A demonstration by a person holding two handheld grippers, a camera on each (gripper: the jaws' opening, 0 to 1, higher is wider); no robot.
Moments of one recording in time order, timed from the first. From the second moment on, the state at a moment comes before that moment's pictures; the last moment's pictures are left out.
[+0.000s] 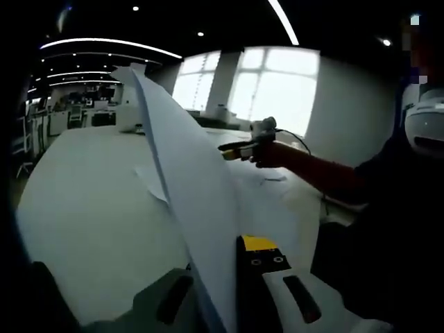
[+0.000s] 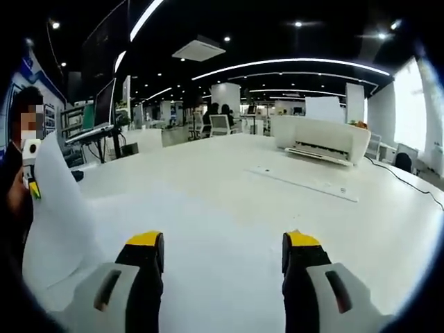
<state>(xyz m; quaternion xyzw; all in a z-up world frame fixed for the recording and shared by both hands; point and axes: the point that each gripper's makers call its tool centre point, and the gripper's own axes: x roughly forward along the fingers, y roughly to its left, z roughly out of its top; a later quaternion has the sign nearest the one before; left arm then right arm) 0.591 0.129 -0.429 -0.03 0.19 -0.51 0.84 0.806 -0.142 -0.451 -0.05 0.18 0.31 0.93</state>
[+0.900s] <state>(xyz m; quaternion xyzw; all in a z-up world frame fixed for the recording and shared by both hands) 0.592 0.132 -0.428 -0.03 0.19 -0.51 0.84 0.811 -0.143 -0.471 -0.02 0.20 0.28 0.94</state>
